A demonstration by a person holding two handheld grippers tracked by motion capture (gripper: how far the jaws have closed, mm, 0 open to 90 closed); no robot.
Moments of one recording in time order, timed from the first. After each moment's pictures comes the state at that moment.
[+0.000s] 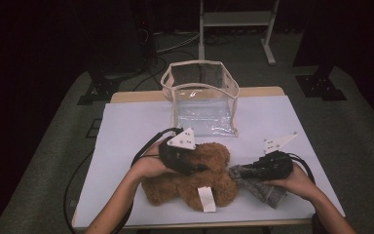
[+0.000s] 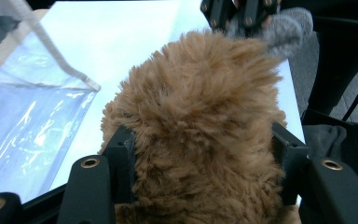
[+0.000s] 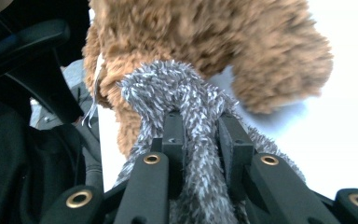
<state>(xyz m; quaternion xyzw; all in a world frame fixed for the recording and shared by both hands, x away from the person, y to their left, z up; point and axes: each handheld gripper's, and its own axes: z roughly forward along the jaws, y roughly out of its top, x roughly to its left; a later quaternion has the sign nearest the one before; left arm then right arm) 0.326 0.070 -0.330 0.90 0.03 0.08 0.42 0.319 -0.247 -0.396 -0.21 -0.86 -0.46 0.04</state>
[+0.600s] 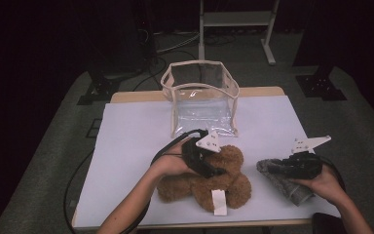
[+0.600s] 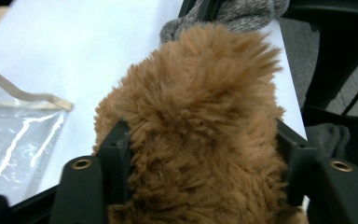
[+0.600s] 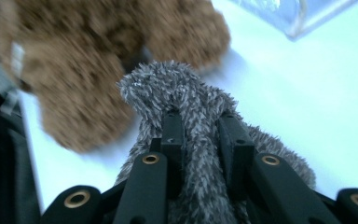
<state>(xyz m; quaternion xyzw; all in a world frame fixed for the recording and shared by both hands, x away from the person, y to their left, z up) 0.331 0.022 -0.343 0.92 0.01 0.06 0.39 0.315 -0.319 -0.412 -0.30 -0.86 -0.42 -0.05</state>
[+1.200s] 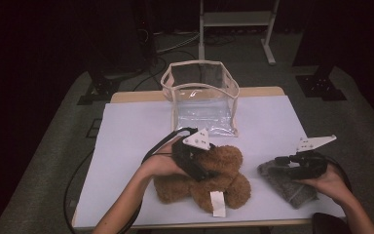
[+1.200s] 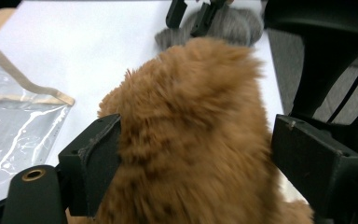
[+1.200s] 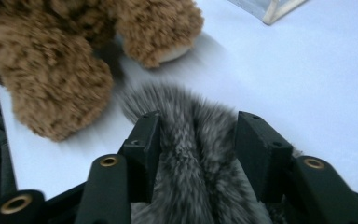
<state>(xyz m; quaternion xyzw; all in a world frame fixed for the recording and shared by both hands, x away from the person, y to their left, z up) 0.325 0.051 -0.326 0.91 0.03 0.05 0.42 0.319 -0.334 -0.410 -0.31 -0.85 -0.42 -0.05</state>
